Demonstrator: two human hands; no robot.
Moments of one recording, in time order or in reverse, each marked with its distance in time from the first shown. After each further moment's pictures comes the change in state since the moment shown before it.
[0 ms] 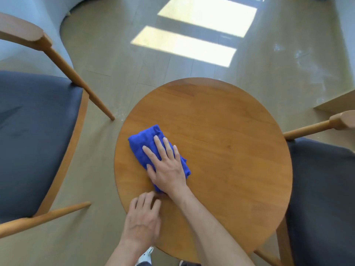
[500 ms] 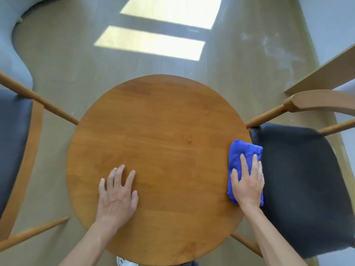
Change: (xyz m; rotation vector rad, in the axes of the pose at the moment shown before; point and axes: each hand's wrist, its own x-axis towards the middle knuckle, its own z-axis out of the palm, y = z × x) left_hand 0.079 0.030 -0.001 0.131 -0.237 -0.181; right_hand -0.167 0.248 -0.113 -0.203 0.159 0.786
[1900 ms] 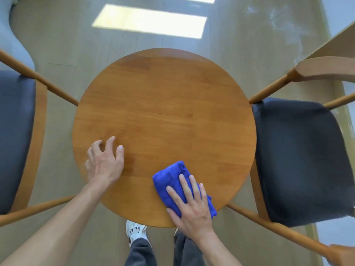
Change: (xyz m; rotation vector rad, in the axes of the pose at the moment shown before) left_hand 0.006 -0.016 -0.031 -0.346 -0.053 -0.456; right_hand -0.189 -0.077 0.015 0.071 -0.063 -0.657
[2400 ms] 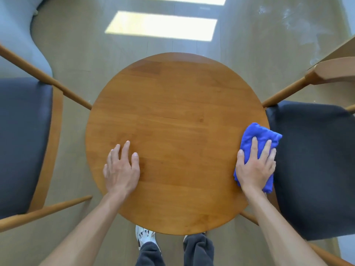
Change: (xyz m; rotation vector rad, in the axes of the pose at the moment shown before) left_hand -0.013 0.008 0.011 -0.042 0.032 0.019; right_hand 0.094 0.137 -0.023 -0.052 0.121 0.807
